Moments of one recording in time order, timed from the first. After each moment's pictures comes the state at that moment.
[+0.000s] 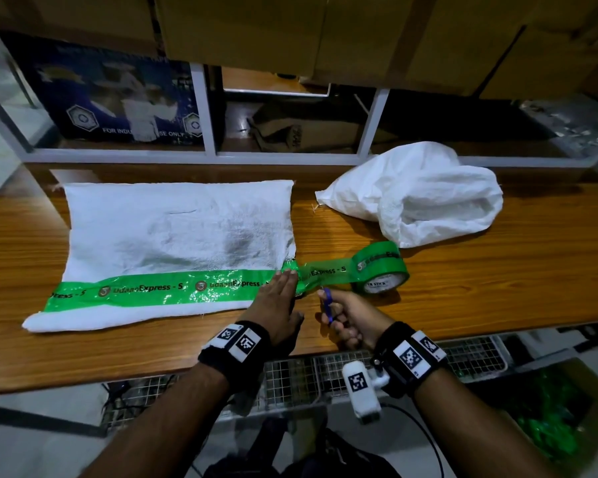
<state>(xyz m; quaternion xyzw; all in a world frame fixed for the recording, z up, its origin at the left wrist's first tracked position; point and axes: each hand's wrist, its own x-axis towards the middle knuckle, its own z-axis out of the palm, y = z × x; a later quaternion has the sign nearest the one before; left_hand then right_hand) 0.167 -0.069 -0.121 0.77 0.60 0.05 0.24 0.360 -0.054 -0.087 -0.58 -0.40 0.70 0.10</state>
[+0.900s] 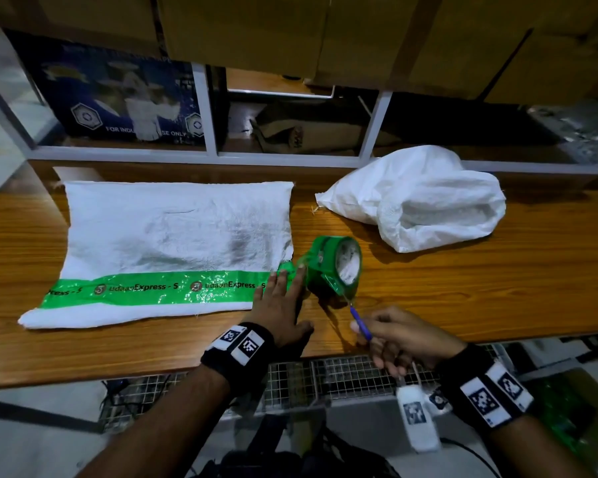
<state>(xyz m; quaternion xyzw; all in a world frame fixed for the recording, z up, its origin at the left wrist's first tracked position) 0.184 -0.068 -0.112 0.74 0.63 0.01 0.23 0.426 -0.084 -0.028 -0.51 -0.57 0.64 0.08</state>
